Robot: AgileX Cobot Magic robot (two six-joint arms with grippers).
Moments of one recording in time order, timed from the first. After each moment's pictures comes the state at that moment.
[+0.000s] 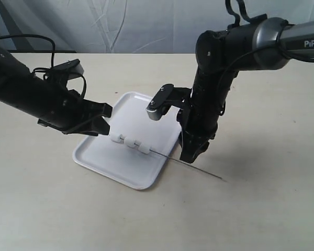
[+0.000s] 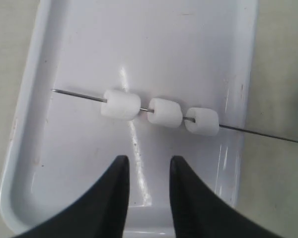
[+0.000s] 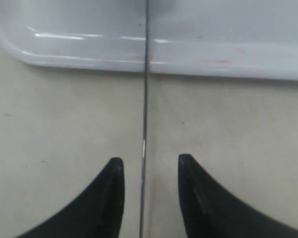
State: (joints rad) left arm -0.27 1.73 -0.92 -0.89 0.59 0.61; right arm 0.57 2.00 -1.33 0.21 0.99 -0.79
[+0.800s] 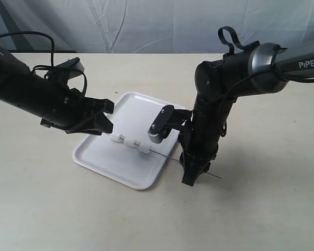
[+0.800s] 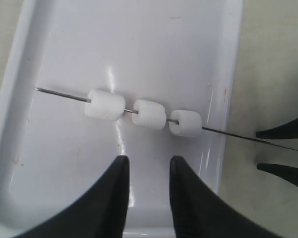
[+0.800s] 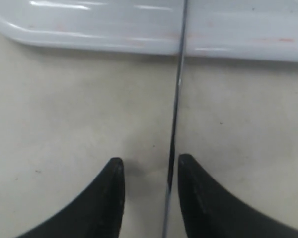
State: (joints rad) left arm -0.27 1.73 -0.92 -0.95 0.61 0.61; right arm 0.60 2.00 -1.18 0.21 0.83 -0.79
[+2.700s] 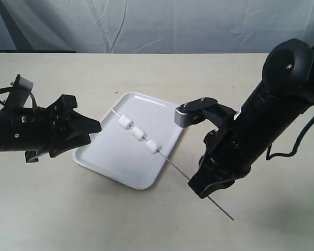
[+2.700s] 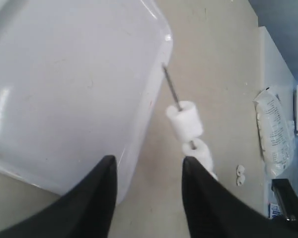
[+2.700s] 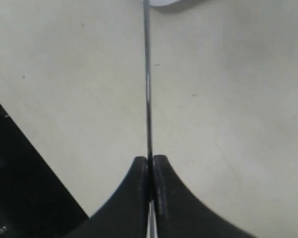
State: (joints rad) left arm -0.13 1.51 -0.52 -1.71 0.73 1.03; right arm 0.54 1.60 -0.88 0.57 0.94 -0.63
